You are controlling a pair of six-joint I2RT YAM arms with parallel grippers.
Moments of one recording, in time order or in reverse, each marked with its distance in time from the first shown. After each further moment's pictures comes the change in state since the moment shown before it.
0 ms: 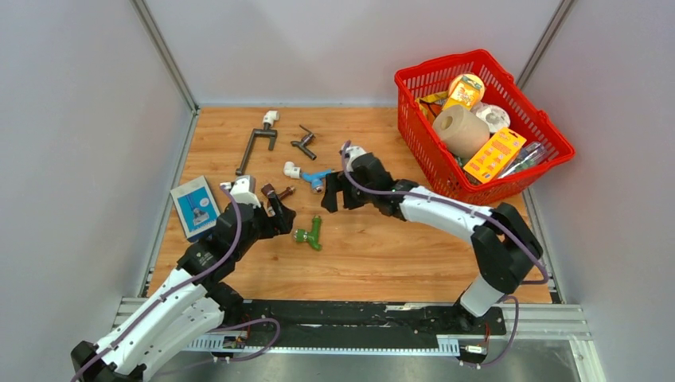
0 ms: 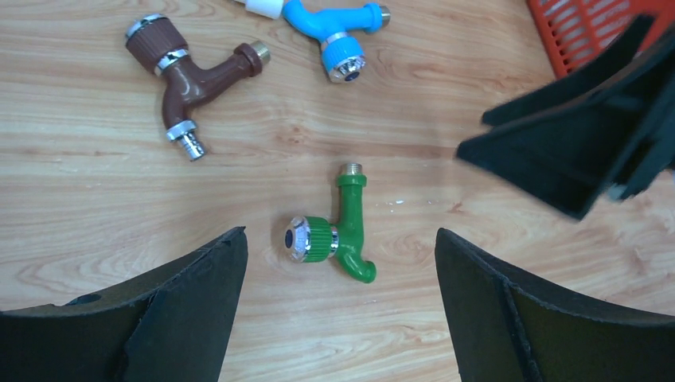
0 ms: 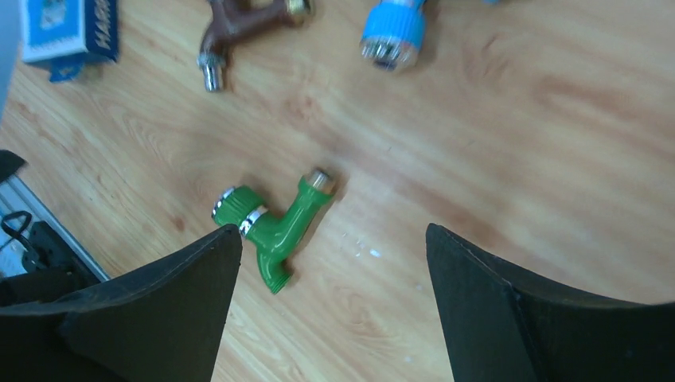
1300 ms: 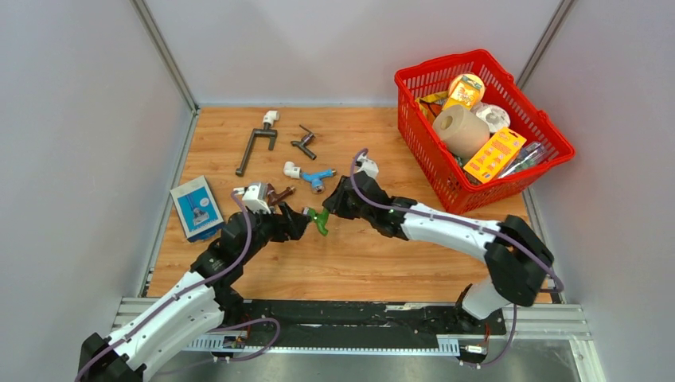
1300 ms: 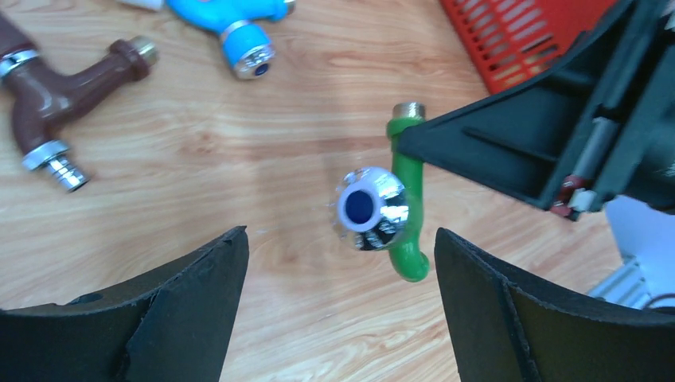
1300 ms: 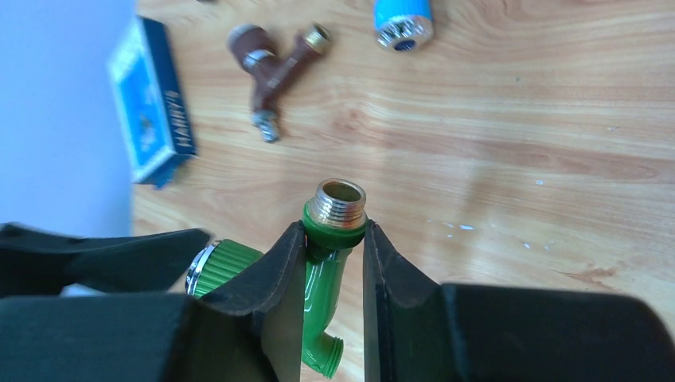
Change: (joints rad) left arm 0.000 -0.031 -0.201 0.306 0.156 -0.003; right arm 0.192 0.009 -0.058 0.024 0.316 0.509
